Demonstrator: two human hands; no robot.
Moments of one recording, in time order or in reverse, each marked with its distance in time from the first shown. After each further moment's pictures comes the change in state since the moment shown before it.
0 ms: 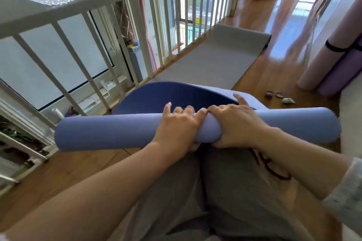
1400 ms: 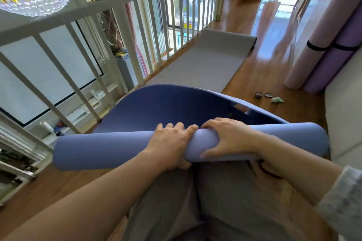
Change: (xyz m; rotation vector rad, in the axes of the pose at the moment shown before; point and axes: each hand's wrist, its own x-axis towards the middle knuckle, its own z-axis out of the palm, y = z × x) left_hand 0.009 -0.004 0.020 -0.033 -0.187 0.089; right_hand -0.010 0.013 0.014 0.365 -0.165 0.105
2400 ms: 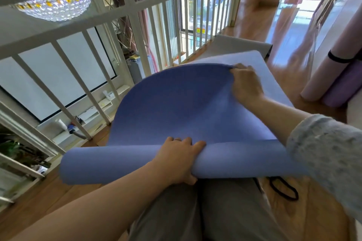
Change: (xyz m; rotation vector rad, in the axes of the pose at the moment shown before) left_hand 0.019 -0.005 0.000 0.007 -0.058 0.027; right_hand 0.118 0.053 -0.080 0.016 0.617 0.208
